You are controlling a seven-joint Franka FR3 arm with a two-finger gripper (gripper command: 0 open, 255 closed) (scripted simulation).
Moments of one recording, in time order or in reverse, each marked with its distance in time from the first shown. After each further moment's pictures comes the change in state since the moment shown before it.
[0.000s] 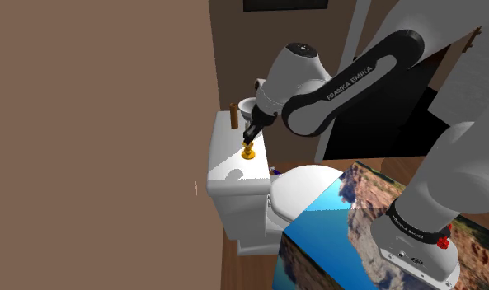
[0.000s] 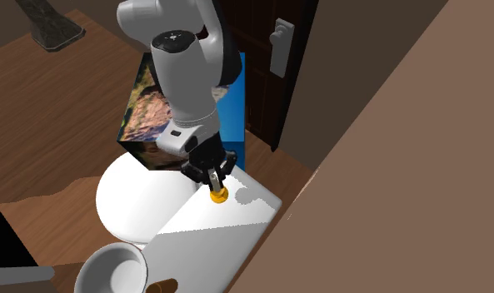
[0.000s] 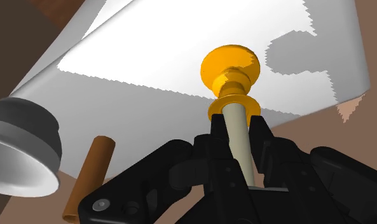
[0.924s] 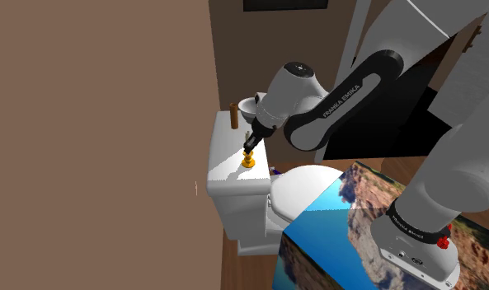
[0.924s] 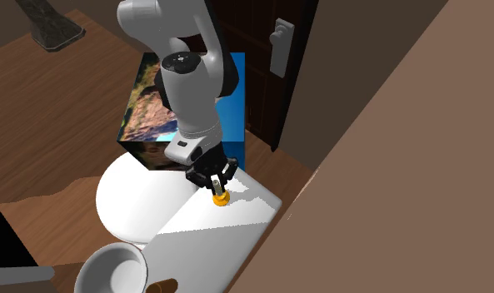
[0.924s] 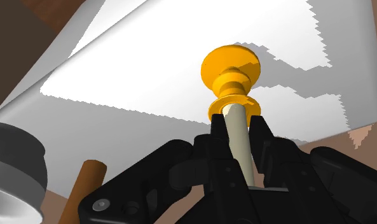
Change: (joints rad) arm -0.056 0.106 0.042 -0.027 -0.106 0.131 0.086
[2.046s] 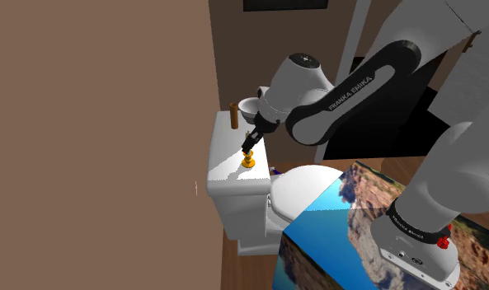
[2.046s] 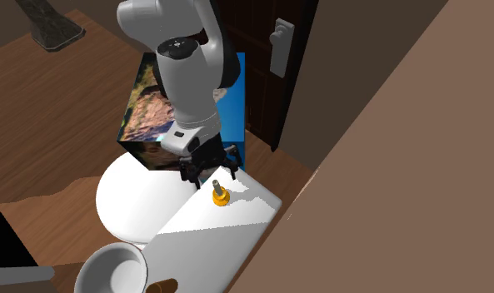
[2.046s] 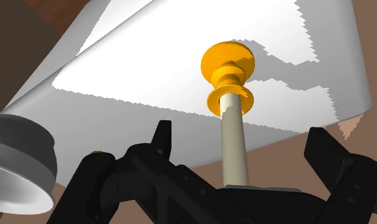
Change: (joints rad) arm 0.049 -0.084 -0.031 -0.018 0.081 -0.066 -0.058
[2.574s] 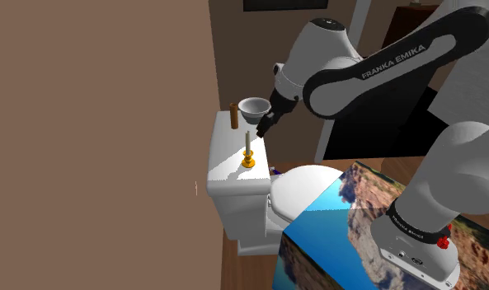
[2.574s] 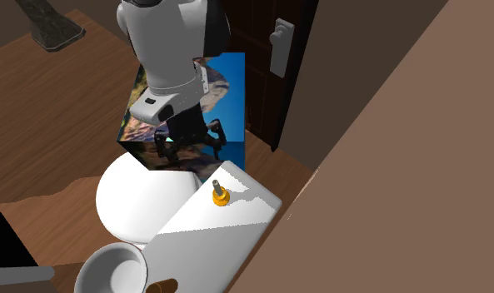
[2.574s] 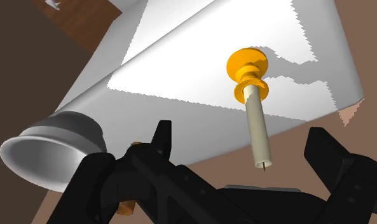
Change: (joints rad) arm 0.040 -0.268 -0.087 -0.031 0.074 -0.271 -0.076
